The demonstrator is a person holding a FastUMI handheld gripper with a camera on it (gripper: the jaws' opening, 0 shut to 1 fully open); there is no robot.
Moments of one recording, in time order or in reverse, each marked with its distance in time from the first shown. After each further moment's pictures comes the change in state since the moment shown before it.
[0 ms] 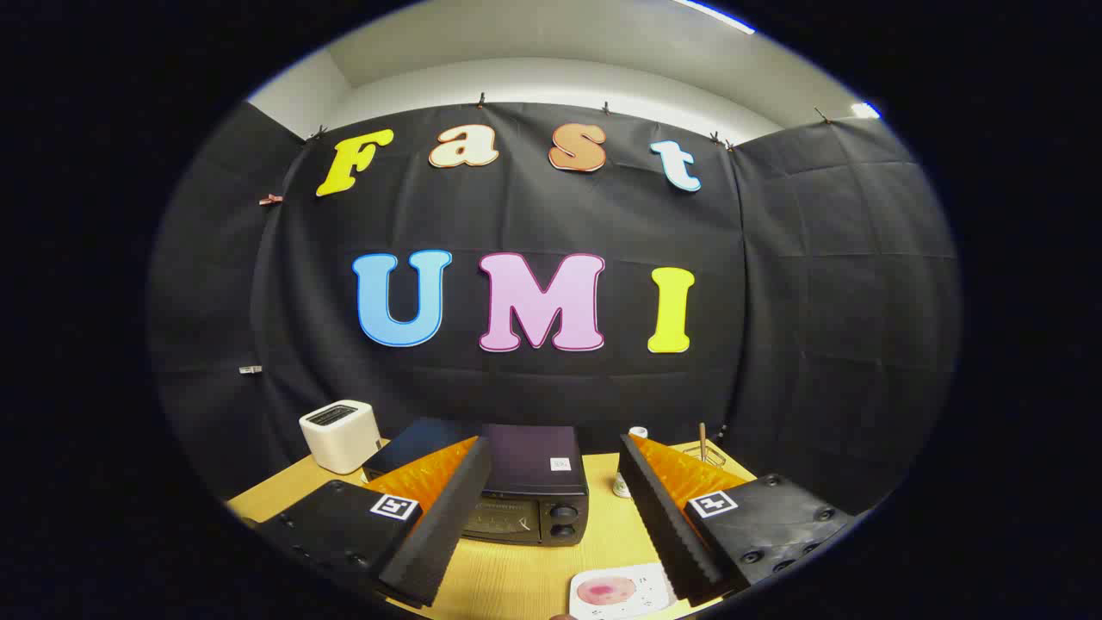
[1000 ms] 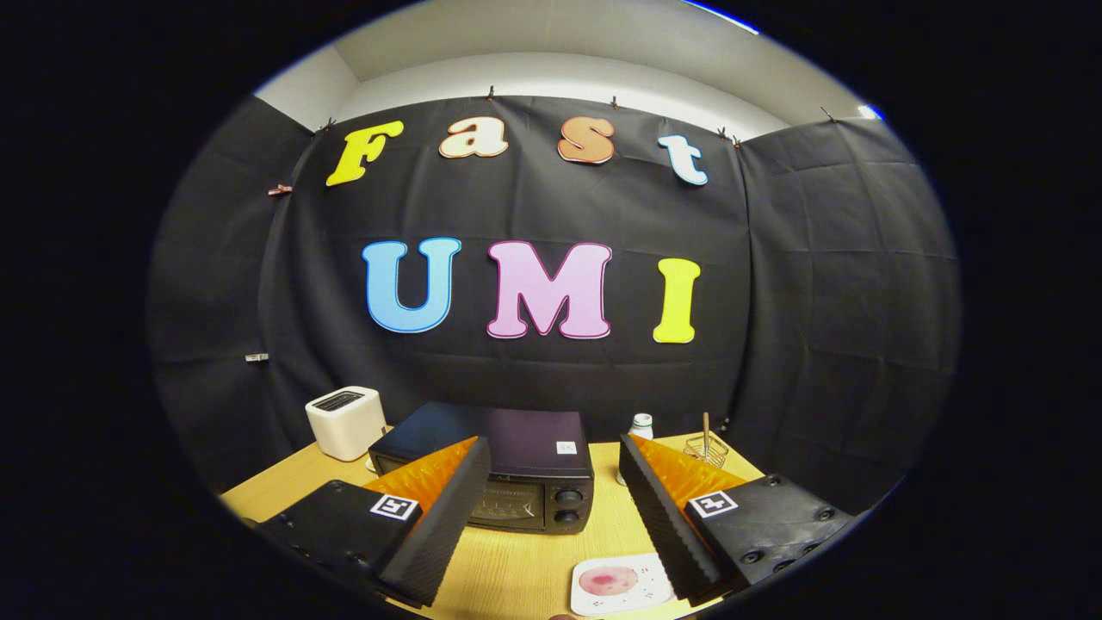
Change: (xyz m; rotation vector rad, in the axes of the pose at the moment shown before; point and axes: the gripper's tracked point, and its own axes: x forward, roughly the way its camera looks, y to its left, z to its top) arm -0.009 0.011 -0.023 -0.017 0.042 0.018
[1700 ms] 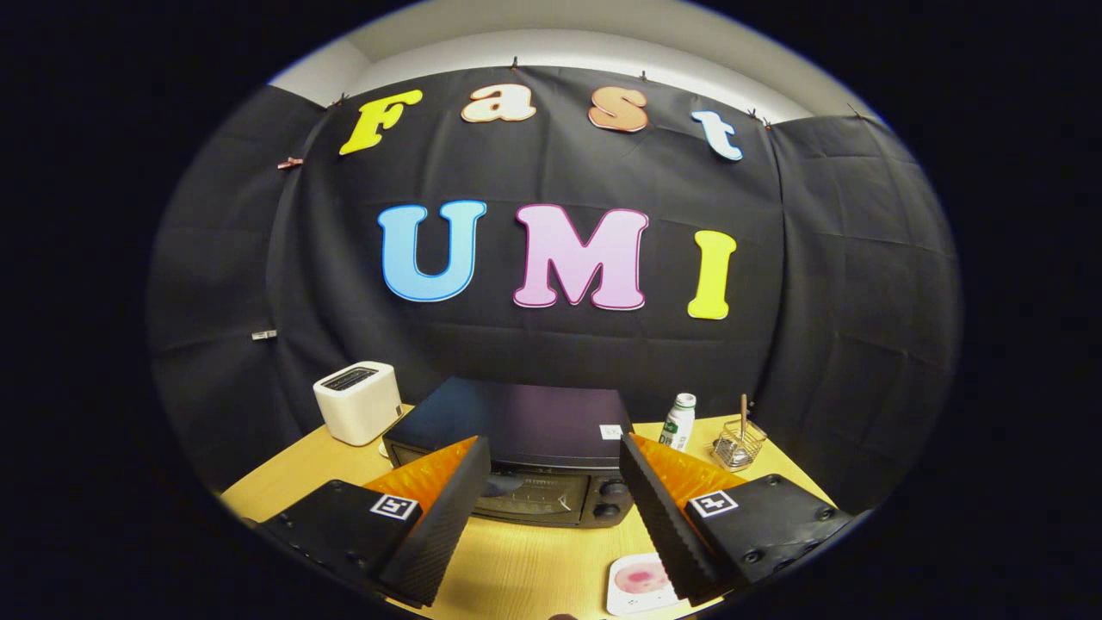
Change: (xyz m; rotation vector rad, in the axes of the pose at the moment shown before) arm 0.052 0.061 -0.034 -0.033 0.103 0.056
